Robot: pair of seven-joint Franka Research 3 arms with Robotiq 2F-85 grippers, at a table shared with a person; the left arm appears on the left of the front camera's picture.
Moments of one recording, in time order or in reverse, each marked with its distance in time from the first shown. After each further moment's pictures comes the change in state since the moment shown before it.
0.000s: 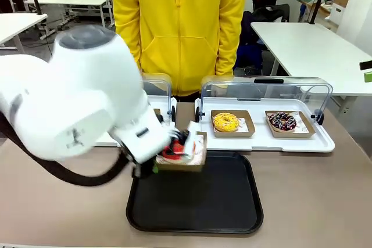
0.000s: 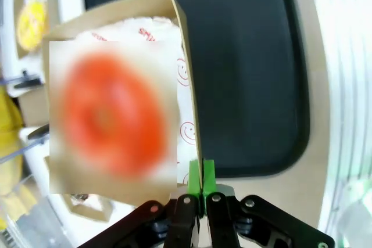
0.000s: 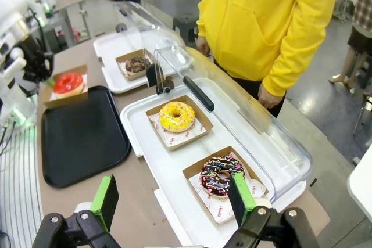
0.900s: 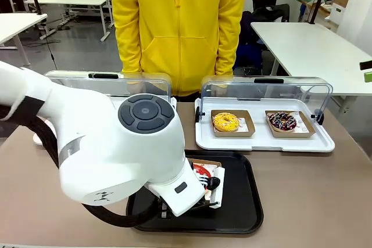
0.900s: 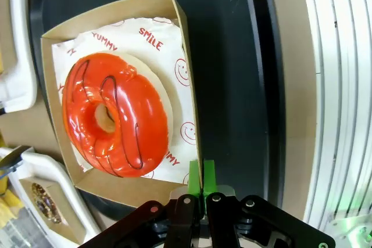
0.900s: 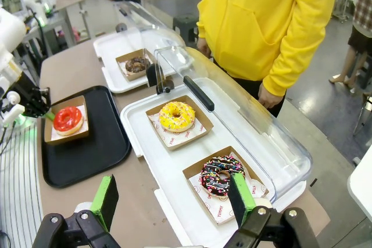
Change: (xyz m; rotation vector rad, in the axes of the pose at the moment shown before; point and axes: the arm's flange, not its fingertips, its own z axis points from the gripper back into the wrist) left arm 0.049 -0.048 -0.070 0.014 0.078 0.025; right arm 0.000 0.000 0.000 0.000 0.000 0.000
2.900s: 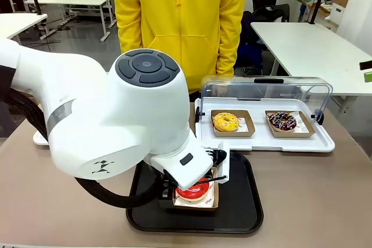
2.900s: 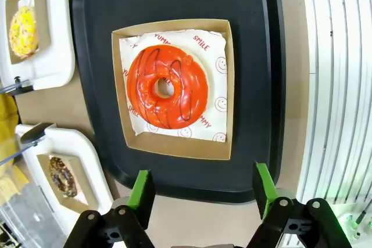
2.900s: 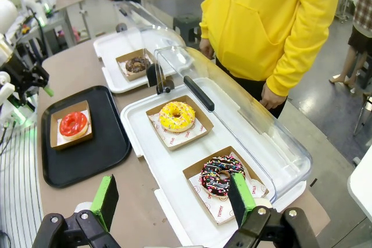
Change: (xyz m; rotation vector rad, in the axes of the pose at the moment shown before) left arm 0.007 0.019 0.063 0.010 0.014 0.059; right arm 0.000 0.000 0.000 0.000 0.000 0.000
